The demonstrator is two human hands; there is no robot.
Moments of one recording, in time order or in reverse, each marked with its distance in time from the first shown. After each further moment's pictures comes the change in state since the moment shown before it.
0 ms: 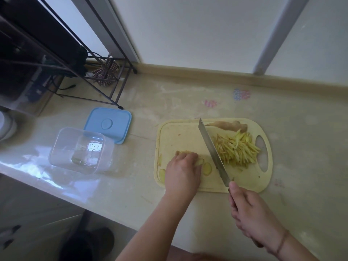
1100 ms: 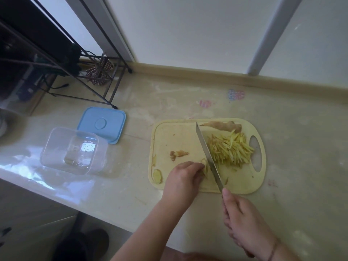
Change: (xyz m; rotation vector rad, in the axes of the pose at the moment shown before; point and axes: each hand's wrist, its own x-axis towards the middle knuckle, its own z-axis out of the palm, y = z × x) left_hand -0.013 0.000 0.007 -0.127 -0.031 0.169; right_hand -0.009 0.007 0.008 -0.109 0.038 -0.029
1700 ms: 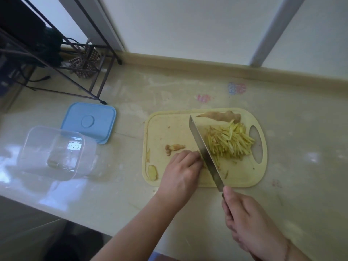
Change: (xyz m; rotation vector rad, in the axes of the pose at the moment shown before) left_hand 0.019 -0.027 0.013 0.177 0.091 0.417; right_hand 0.001 -0.022 -0.006 0.015 -0.036 0.047
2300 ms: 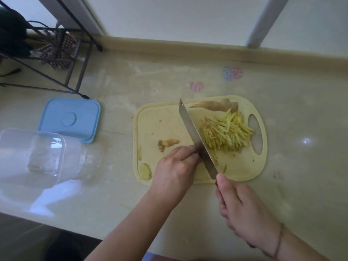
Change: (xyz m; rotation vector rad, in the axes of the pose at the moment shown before) left_hand 0.007 -0.005 -0.004 -0.081 -0.039 -0.031; right_hand 0.019 -0.004 0.005 -0.110 0.073 -0.082
